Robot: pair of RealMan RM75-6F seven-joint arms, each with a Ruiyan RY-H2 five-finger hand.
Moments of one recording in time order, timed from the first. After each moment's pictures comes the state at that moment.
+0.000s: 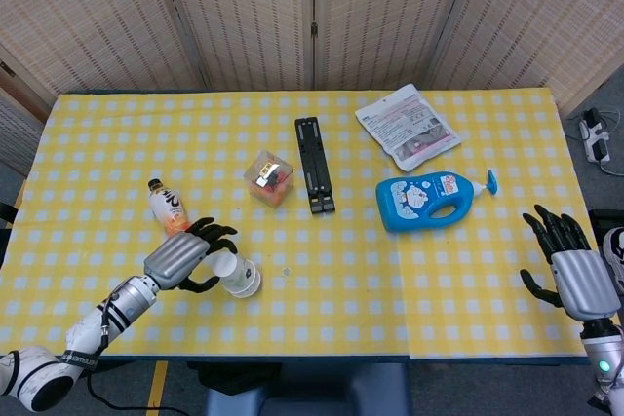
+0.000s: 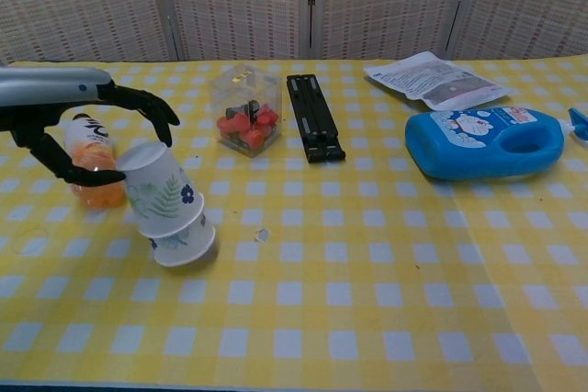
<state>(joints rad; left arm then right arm) -0.71 -1.14 -0.05 -1.77 1.43 0.85 -0.06 0.14 -1.07 0.05 -1.56 -1.53 1.41 0.11</state>
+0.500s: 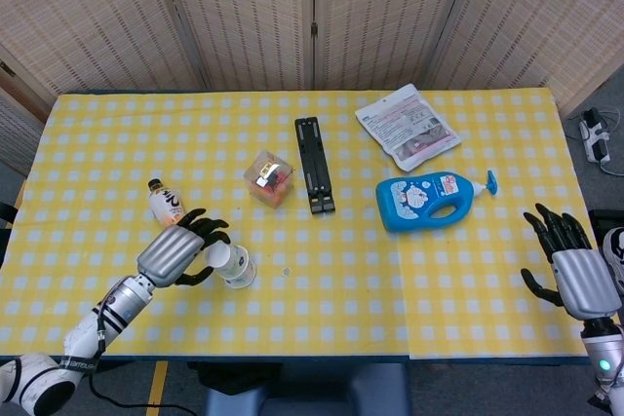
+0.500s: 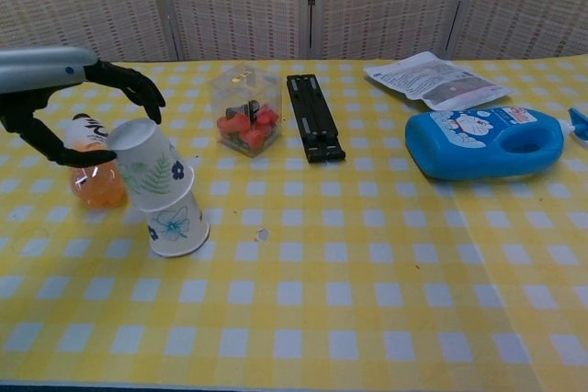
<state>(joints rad) -0.66 -1.14 -0.06 -1.79 1.42 0.98 0.09 0.15 -1.07 0.05 -1.56 -1.52 1.41 0.10</state>
